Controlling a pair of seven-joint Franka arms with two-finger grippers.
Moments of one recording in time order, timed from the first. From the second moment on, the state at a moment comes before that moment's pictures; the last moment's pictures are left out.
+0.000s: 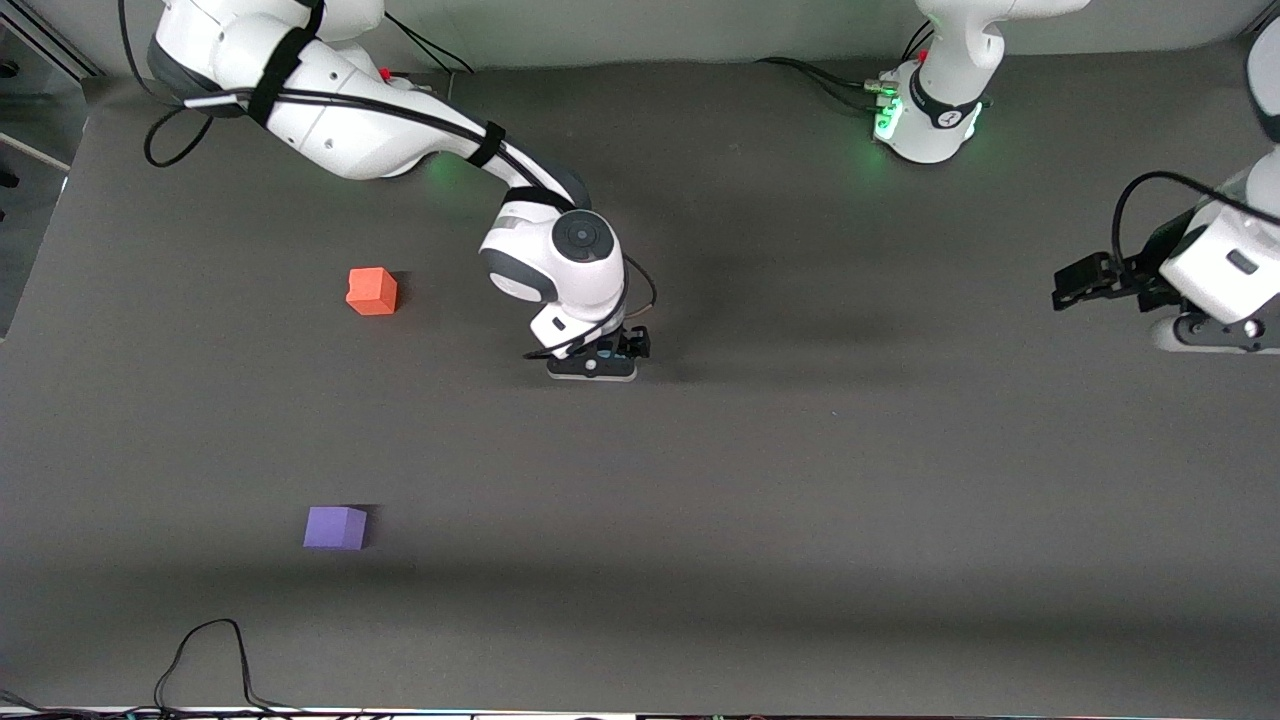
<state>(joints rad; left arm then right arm) -0.02 0.02 -0.02 -1.64 -0.04 1.58 -0.01 0.13 0.76 0.70 -1.79 -0.75 2.30 1.30</state>
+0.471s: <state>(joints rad) -0.02 0.02 -0.03 -1.58 -0.02 1.53 -0.01 0.15 0.76 0.71 -1.84 -0.77 2.32 1.34</state>
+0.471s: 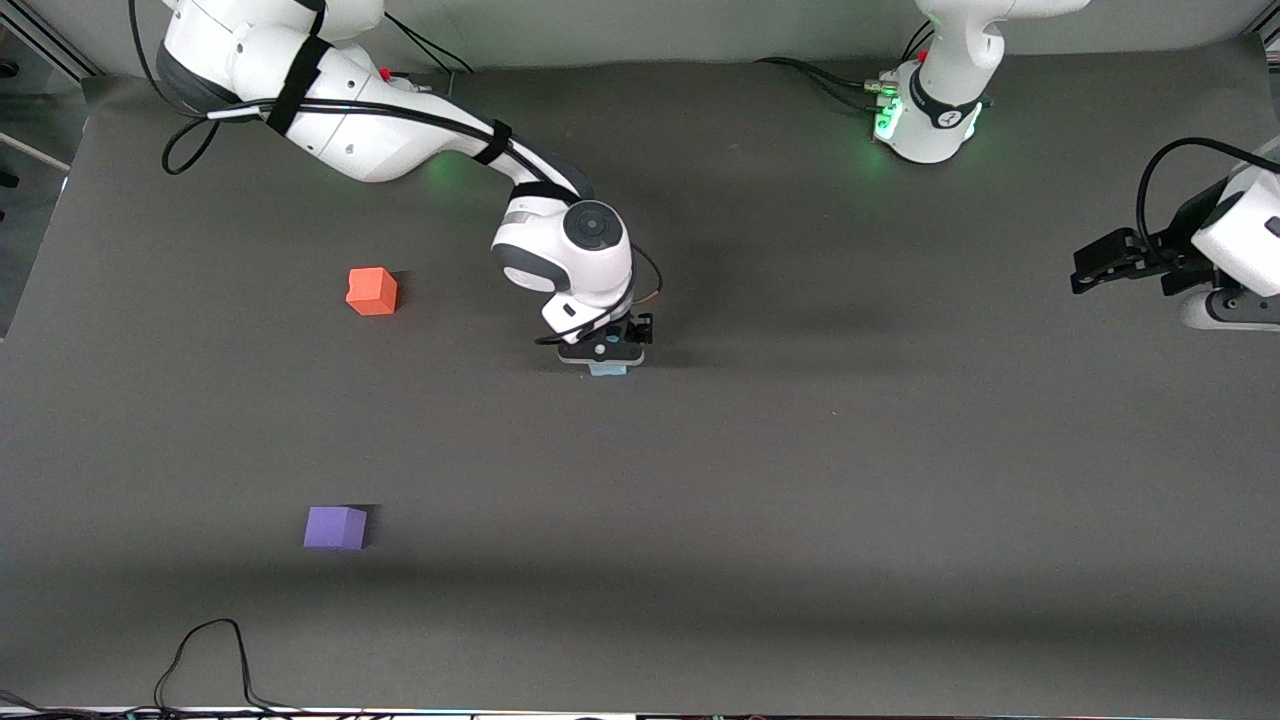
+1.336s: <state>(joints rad) -0.05 0.01 0.00 -1.57 -0.01 1.49 0.01 0.05 0.21 0.33 -1.82 -0.06 2.02 0.51</state>
